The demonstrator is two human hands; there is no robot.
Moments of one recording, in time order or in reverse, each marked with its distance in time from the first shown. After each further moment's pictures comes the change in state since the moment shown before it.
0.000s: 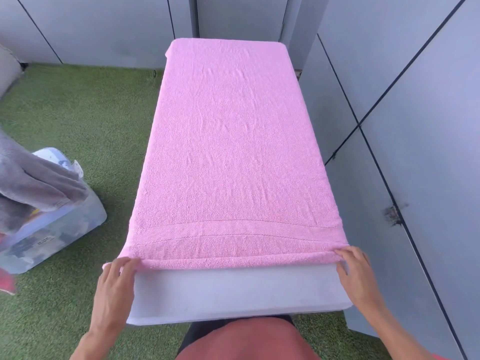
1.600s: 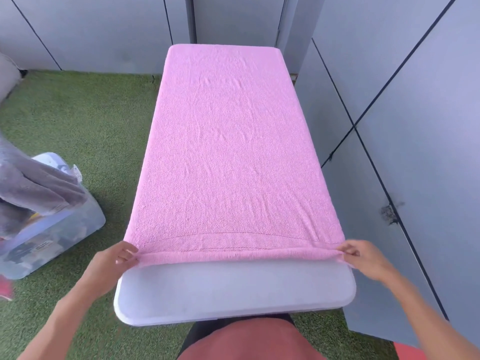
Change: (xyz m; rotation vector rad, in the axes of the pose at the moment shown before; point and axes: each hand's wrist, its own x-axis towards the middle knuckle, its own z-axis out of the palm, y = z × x) left_hand 0.066 -0.016 -0.038 -0.347 -0.454 -0.184; right_hand 0.045 0.020 -0.043 0.265 -0.462 0.255
